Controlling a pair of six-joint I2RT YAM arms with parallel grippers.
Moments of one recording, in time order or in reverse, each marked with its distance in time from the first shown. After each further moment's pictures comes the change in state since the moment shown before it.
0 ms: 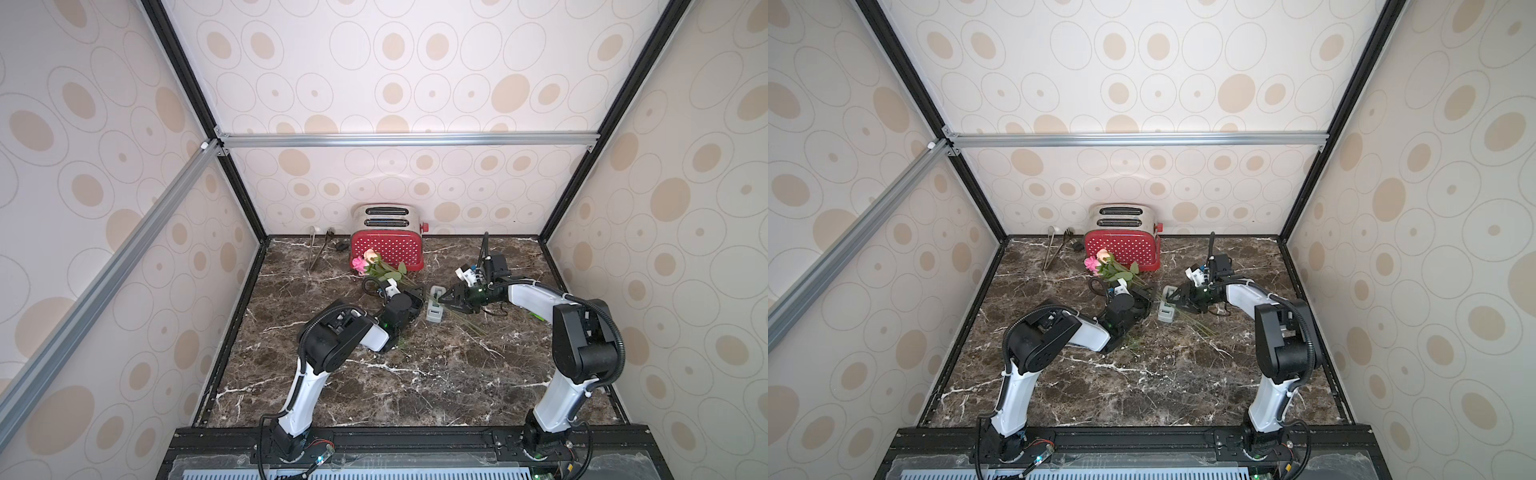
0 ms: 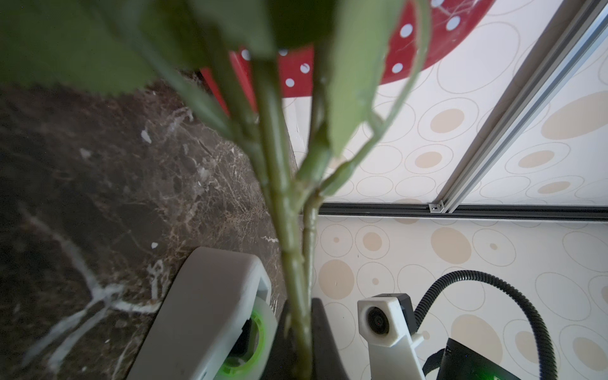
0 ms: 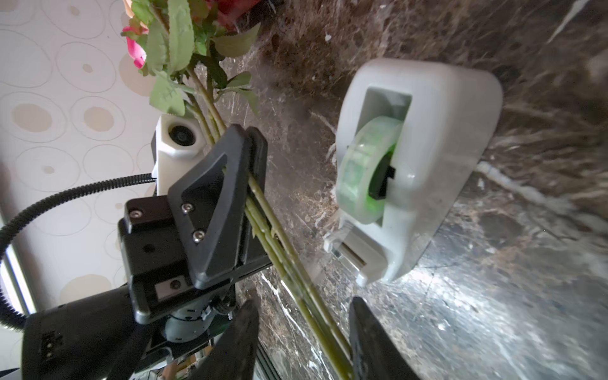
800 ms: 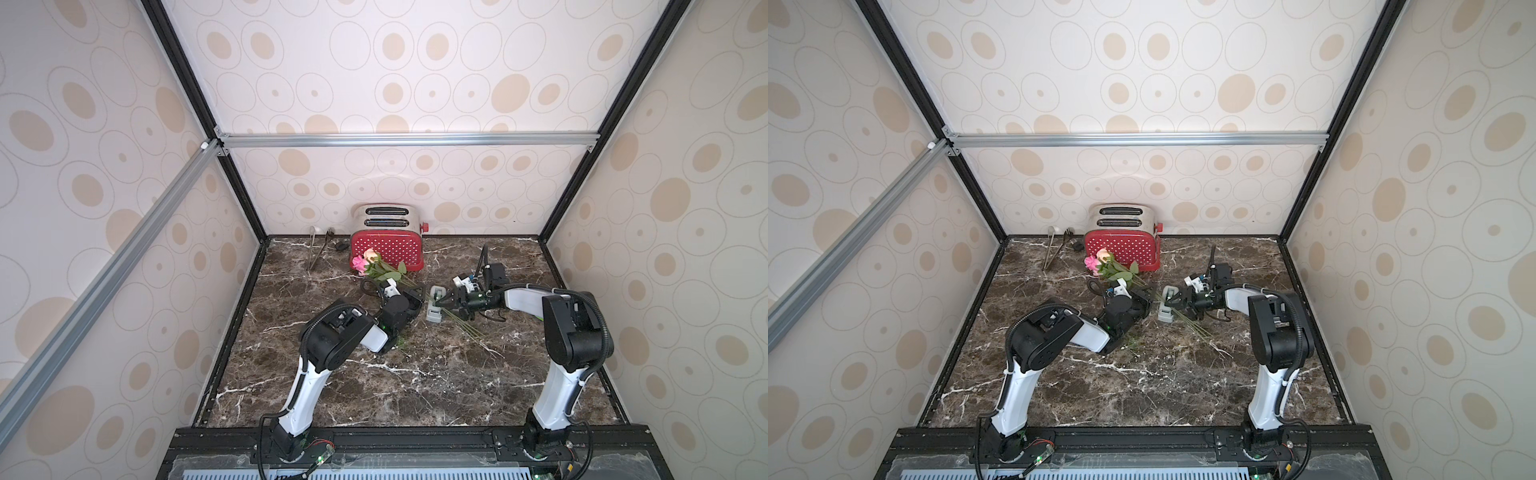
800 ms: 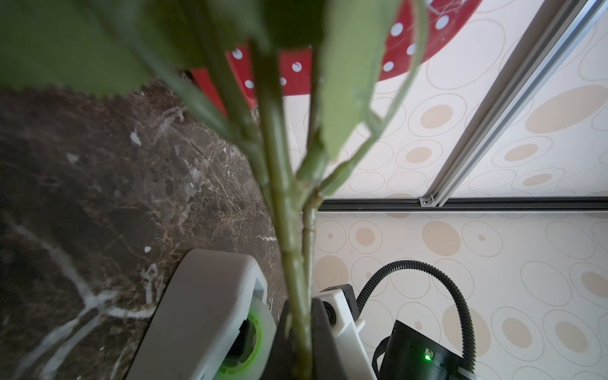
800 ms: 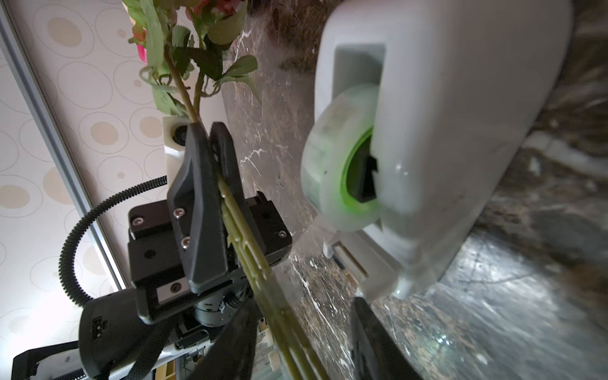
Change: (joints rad) left arm 0.007 0.019 -0.014 0.072 0.024 0.007; right arm -0.033 0.089 -0.065 0.149 -0.164 0.128
